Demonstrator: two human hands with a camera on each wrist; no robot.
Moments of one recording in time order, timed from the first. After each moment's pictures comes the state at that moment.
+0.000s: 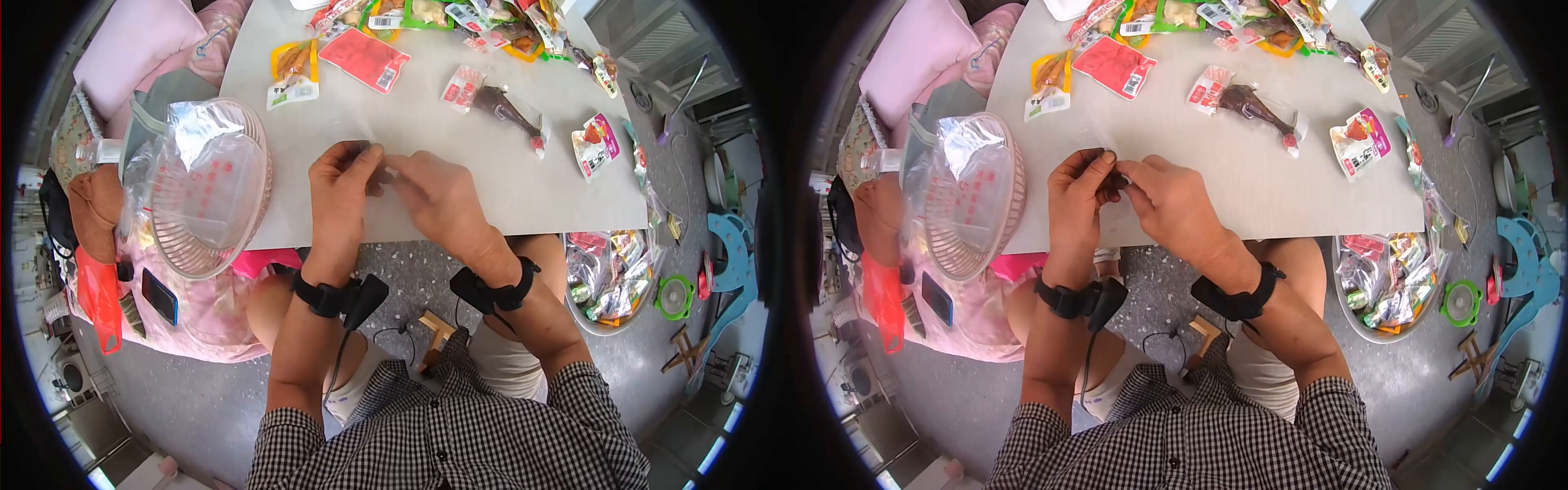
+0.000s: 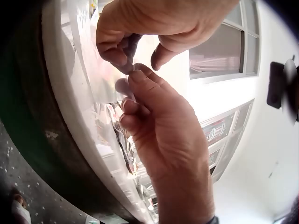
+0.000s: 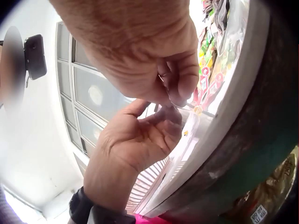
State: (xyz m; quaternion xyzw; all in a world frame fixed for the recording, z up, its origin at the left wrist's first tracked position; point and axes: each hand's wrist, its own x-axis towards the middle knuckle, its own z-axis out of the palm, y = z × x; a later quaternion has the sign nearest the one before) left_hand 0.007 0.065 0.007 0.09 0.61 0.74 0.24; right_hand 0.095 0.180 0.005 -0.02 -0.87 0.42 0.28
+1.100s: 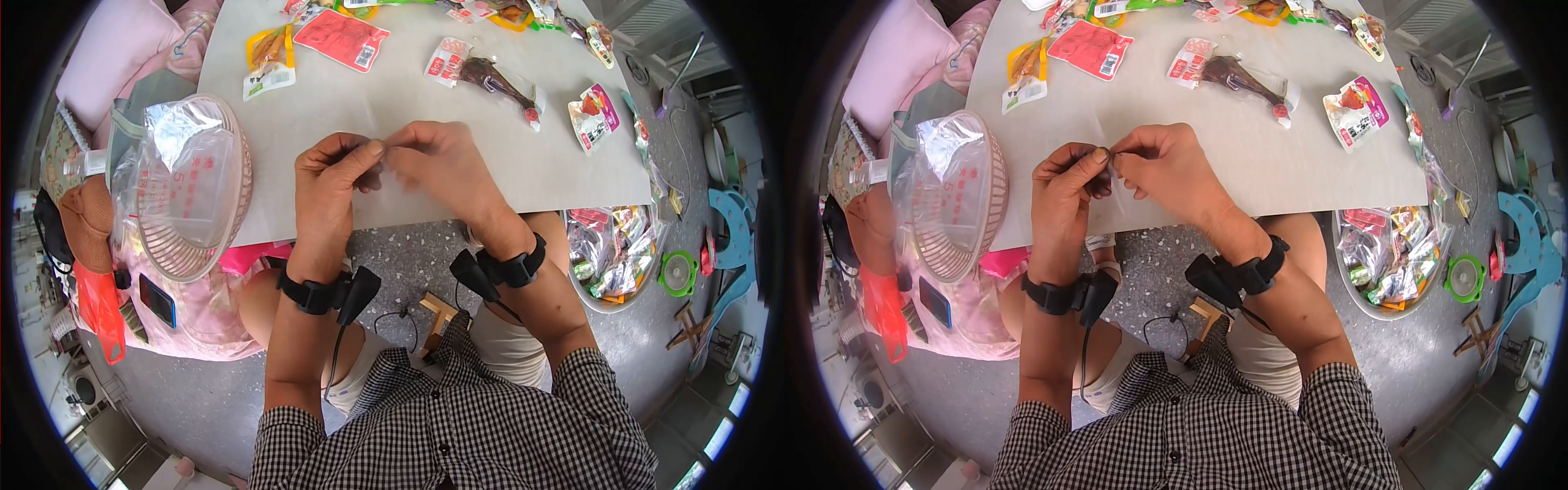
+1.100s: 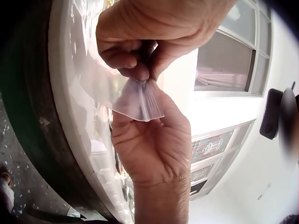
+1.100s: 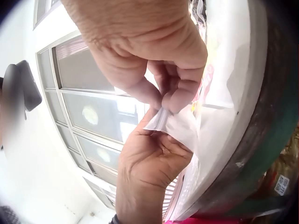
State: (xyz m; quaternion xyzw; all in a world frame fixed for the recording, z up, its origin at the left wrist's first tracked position) left_hand 0.014 0.064 0.006 0.10 0.57 0.76 0.30; right_hand 0.098 0.199 0.022 -0.17 -0.66 0.73 0.06
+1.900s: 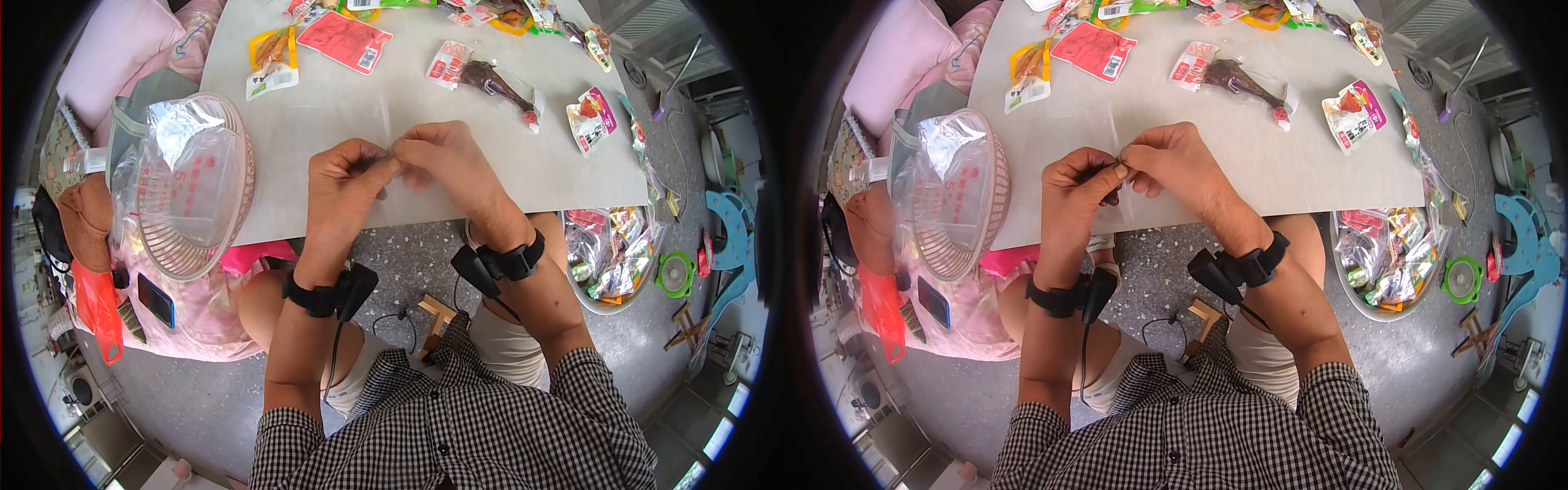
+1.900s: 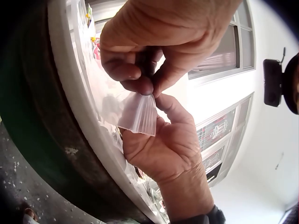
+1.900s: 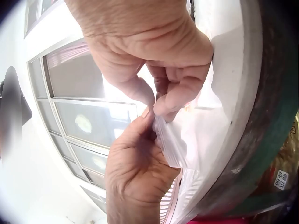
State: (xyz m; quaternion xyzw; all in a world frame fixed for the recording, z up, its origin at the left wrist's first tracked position) left_hand 0.021 0.063 0.011 0.20 0.66 0.67 0.28; right_hand 0.094 0.207 0.015 -0.19 -0.64 0.75 0.03
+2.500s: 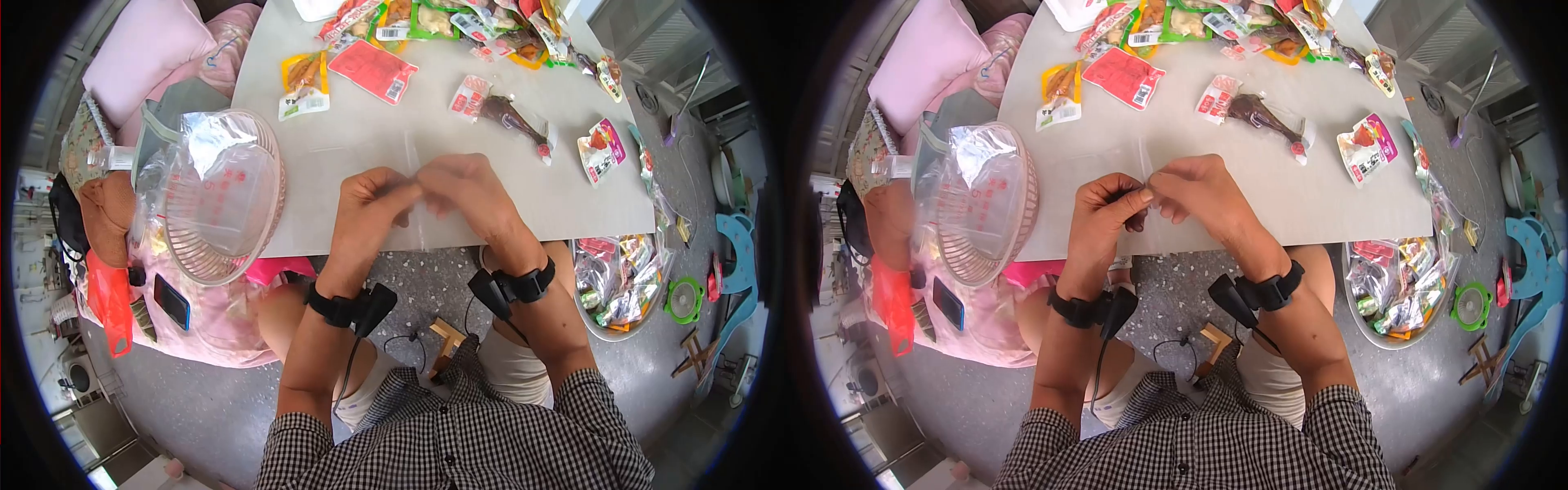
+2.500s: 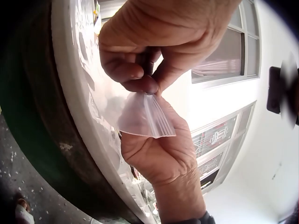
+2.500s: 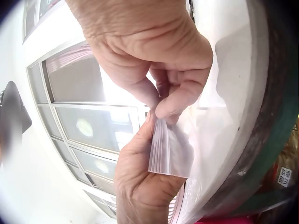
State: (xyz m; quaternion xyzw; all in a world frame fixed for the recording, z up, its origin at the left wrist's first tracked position) left_hand 0.016 0.061 0.013 0.17 0.62 0.68 0.34; right_hand 0.095 0.210 0.018 -0.19 -0.62 0.76 0.02
